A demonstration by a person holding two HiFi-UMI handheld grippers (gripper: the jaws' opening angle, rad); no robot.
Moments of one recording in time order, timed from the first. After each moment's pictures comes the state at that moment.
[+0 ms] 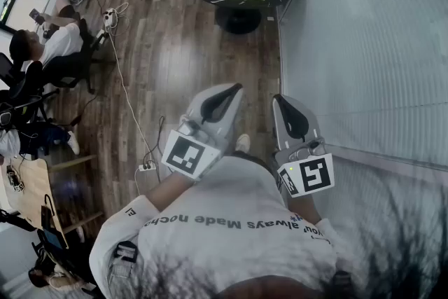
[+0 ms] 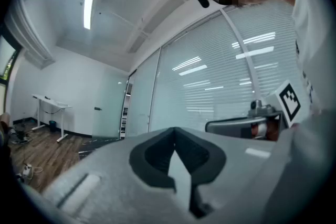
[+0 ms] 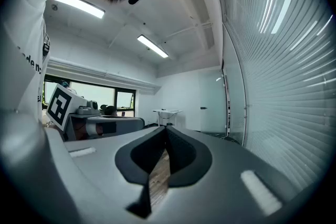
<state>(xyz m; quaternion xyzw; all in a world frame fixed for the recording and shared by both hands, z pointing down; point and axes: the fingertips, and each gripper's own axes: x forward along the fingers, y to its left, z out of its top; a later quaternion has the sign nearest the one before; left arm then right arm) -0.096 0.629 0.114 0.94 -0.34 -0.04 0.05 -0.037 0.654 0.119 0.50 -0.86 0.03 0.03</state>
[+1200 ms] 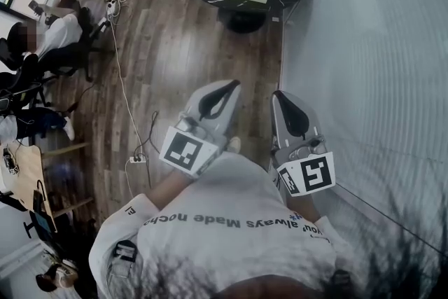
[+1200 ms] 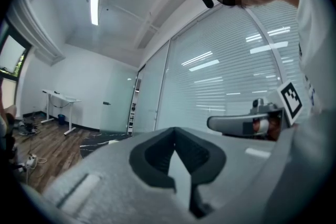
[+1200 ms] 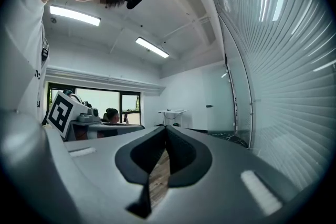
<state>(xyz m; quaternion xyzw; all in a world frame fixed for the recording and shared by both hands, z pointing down) -0.020 0.532 0.145 0.92 -0.39 -0.03 0.07 0.044 0.553 0.138 0.46 -0.89 0.05 0.02</state>
